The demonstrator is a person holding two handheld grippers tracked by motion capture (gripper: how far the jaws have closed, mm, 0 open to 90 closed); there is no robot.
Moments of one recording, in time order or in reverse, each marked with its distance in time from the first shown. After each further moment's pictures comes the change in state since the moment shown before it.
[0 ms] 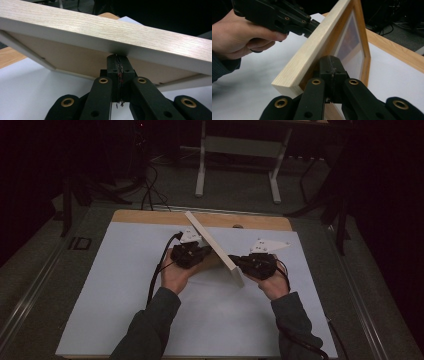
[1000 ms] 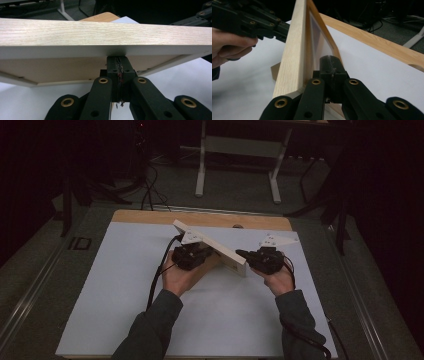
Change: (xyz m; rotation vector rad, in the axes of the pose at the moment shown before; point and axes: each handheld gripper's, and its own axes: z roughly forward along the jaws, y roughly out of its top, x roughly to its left) left arm -0.008 0.000 -0.001 0.002 0.010 -0.031; right arm -0.026 -0.006 -0.009 -0.011 -0.062 0.080
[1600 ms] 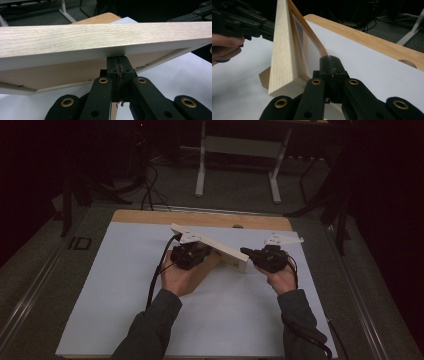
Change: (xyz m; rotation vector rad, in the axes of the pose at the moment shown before) left arm 0.003 -0.001 -0.001 -0.004 0.003 -0.004; right arm -0.013 -0.005 -0.004 -0.016 -0.033 0.040
